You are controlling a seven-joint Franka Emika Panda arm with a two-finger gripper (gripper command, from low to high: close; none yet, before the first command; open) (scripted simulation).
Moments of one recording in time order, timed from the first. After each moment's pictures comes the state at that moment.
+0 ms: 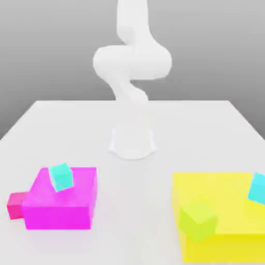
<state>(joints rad) -0.06 -0.71 0.00 -2.32 -0.02 2.34 0.87</state>
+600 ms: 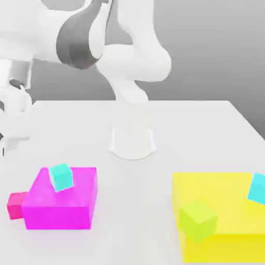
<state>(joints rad) -0.44 -0.05 -0.15 -2.50 -0.07 2.64 1.31</state>
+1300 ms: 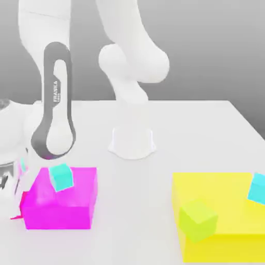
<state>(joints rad) -0.61 0.33 -0.12 -2.53 0.14 2.86 1.31</state>
